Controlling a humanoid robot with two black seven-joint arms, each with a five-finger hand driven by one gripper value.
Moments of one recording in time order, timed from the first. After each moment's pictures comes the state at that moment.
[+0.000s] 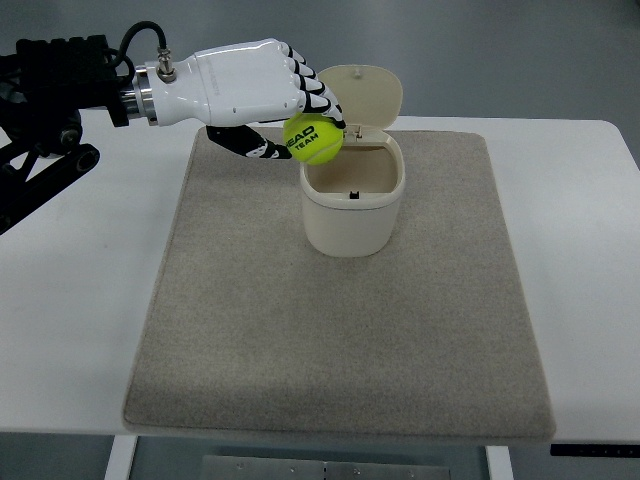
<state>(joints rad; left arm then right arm) -1.06 0.59 -0.61 -1.31 2.09 0.03 -0.59 0.04 0.00 -0.05 0.21 0.07 -0.04 0.07</state>
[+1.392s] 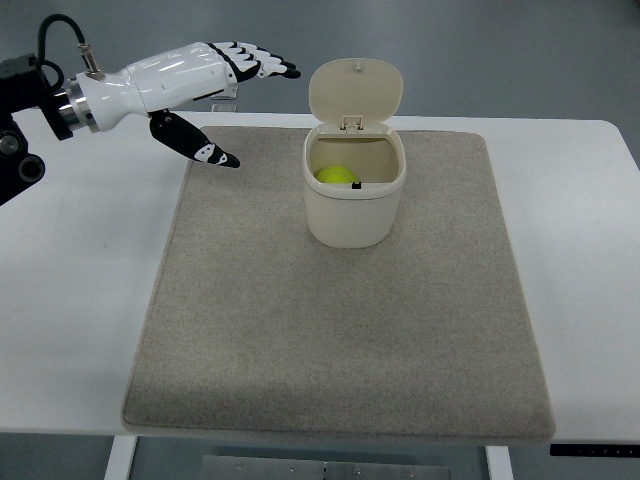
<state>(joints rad) -1.00 0.79 -0.48 -1.26 1.42 0.03 -0.59 0.04 0.00 -0.05 0.21 0.07 -0.04 0.07</state>
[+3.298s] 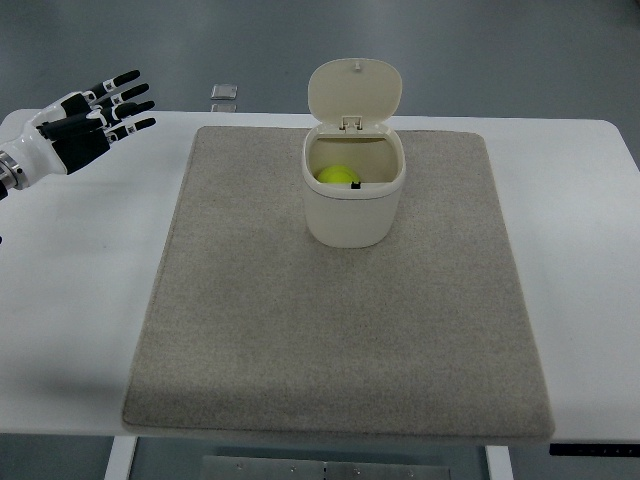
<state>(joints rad) -0.76 0.68 -0.61 -0.80 -0.02 -0.56 -0.09 0.04 0.00 -0.05 0.21 0.07 -0.04 0.07</state>
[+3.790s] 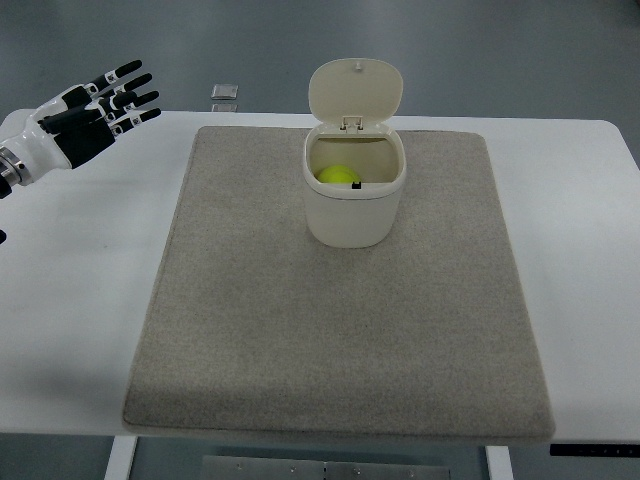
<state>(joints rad) -0.76 0.67 -0.62 -0.81 -0.10 -0.59 -0.09 0.04 0.00 -0.05 0.21 0.07 -0.04 0.07</state>
